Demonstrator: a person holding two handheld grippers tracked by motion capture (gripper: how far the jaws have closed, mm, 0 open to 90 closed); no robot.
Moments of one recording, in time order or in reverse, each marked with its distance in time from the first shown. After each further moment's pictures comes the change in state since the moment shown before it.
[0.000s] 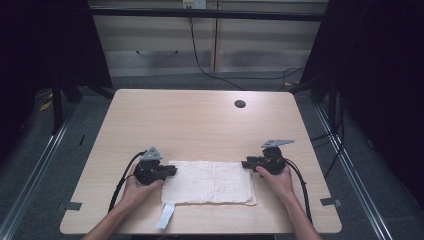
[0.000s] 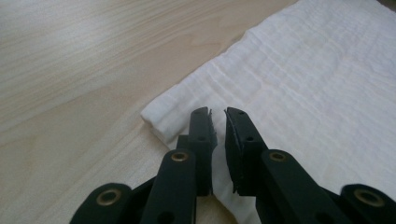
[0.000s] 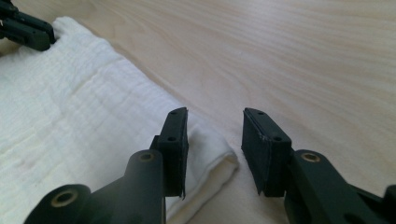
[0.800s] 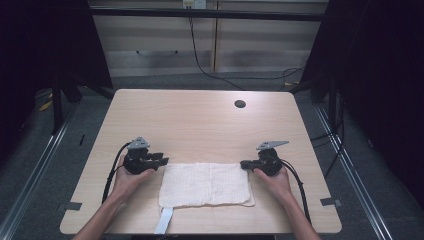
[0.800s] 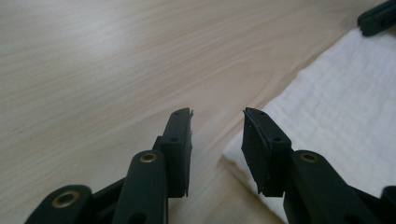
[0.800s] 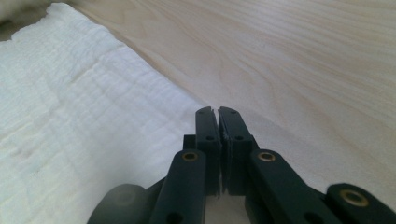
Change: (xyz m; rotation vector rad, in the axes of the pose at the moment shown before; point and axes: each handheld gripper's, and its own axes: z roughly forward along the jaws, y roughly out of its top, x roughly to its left) left arm 0.036 0.007 -0.017 -0.043 0.064 -0.066; right arm 0.008 0.001 0.006 0.033 0.015 -0.039
